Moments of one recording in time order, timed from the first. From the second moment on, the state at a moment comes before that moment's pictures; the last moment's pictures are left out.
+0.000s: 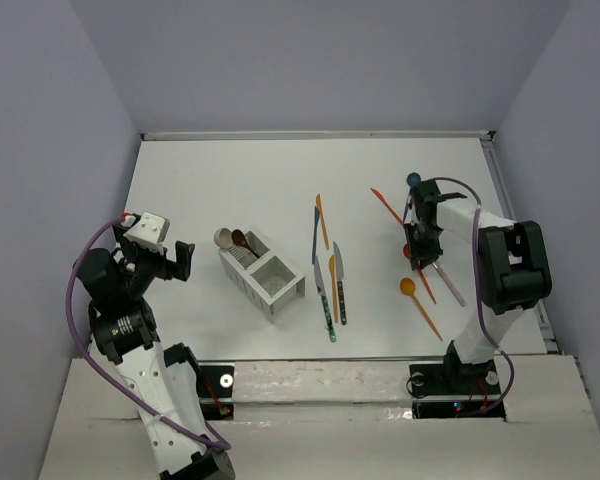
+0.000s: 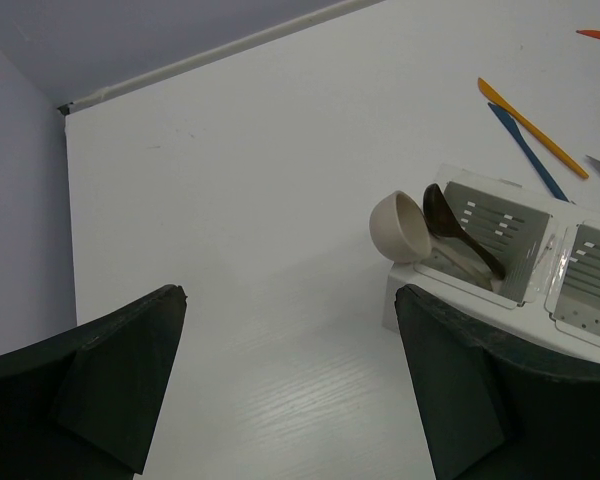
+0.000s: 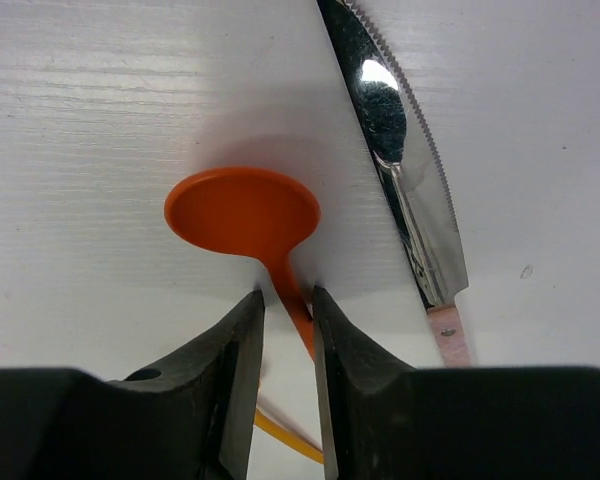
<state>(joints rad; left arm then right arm) 0.49 0.52 0.74 -0.52 0.77 0.35 0.14 1.77 1.12 -0.78 0.06 0.12</state>
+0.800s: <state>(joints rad) 0.49 0.52 0.74 -0.52 0.77 0.34 0.55 1.64 1.53 -0.81 0.36 0.09</state>
